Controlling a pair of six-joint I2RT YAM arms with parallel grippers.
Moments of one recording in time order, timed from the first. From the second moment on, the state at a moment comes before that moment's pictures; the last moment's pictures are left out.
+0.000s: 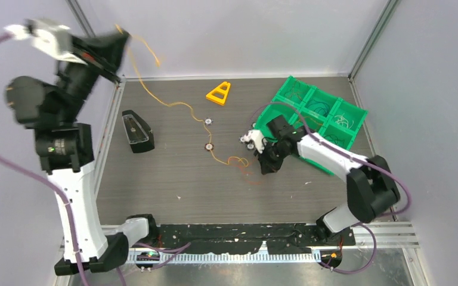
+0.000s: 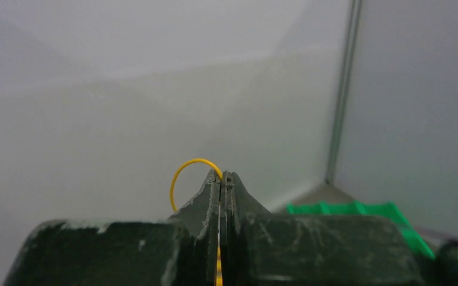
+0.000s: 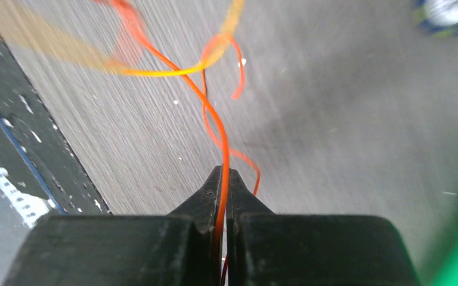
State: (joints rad) left arm 0.09 1.19 1.98 -0.16 0.52 -0.25; right arm 0.56 1.55 0.99 -0.70 -0.44 -0.45
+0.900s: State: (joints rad) left arm -0.25 0.86 0.95 -0.46 0.97 0.14; right arm 0.60 1.26 1.57 -0.56 -0.78 -0.26
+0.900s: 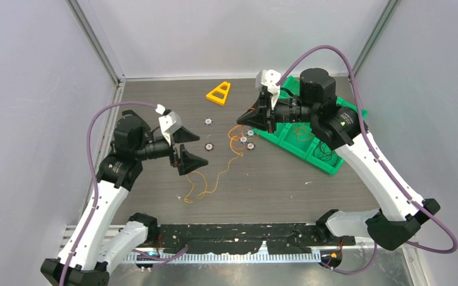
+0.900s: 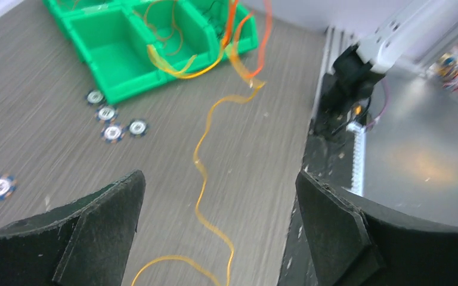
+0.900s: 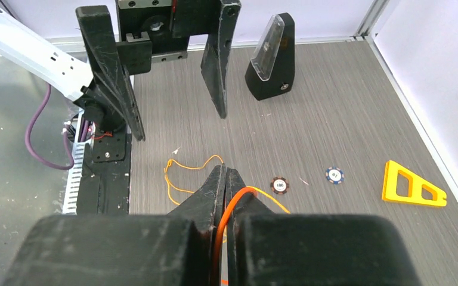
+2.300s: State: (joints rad) left arm -0.20 1.17 0.61 -0.18 0.77 -0.18; right arm 0.39 1.31 1.70 -0.45 -0.71 -0.12
